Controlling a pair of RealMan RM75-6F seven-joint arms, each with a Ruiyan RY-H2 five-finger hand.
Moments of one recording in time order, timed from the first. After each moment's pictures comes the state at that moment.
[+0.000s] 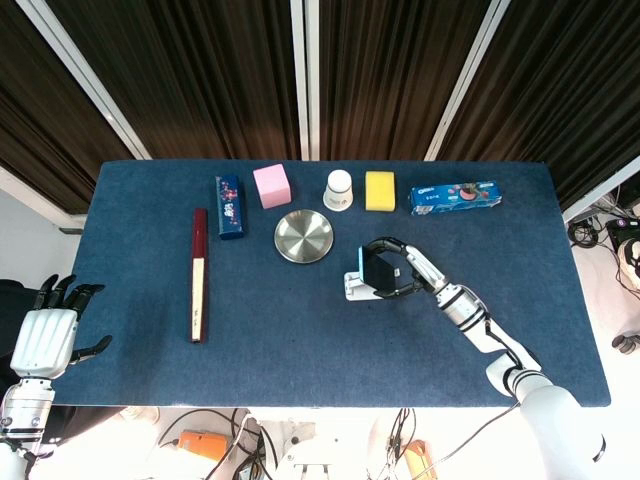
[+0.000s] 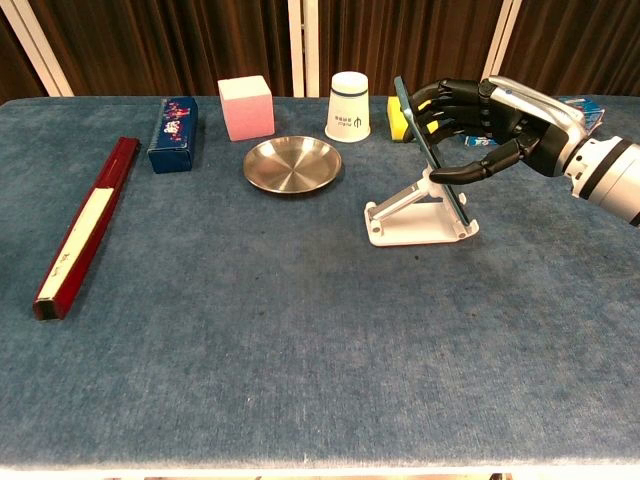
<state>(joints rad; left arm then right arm) -0.10 -1.15 -0.03 -1.68 1.46 1.45 0.19 0.74 -1.92 -0.05 -0.36 -1.68 1.33 1.49</state>
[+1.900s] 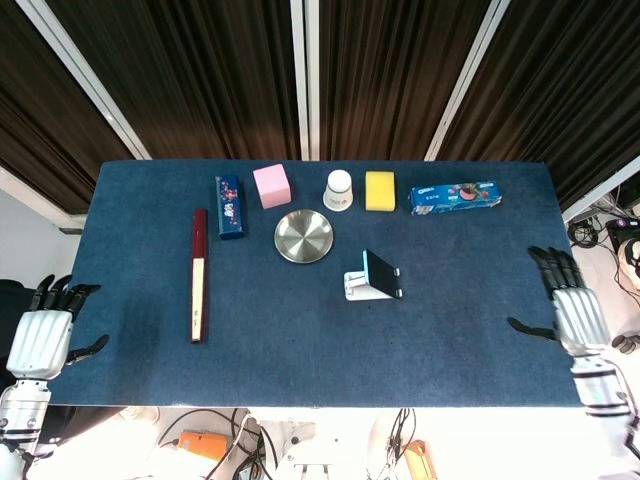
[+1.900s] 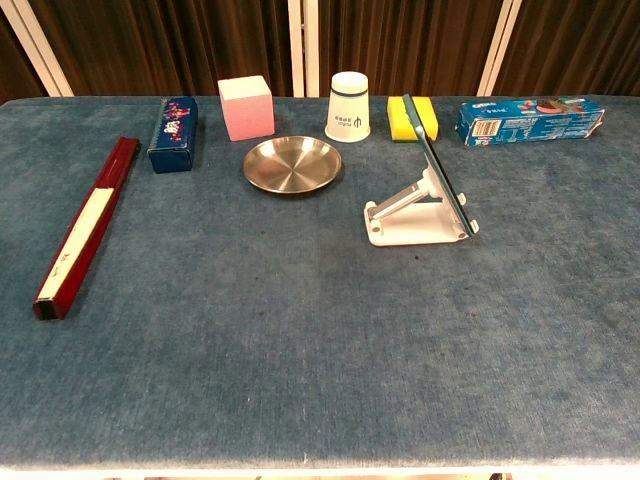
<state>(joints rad) -0.10 -1.19 -0.03 -1.57 1.50 1.48 0.09 0.26 -1.18 -0.06 -1.47 -1.44 1.55 0.27</state>
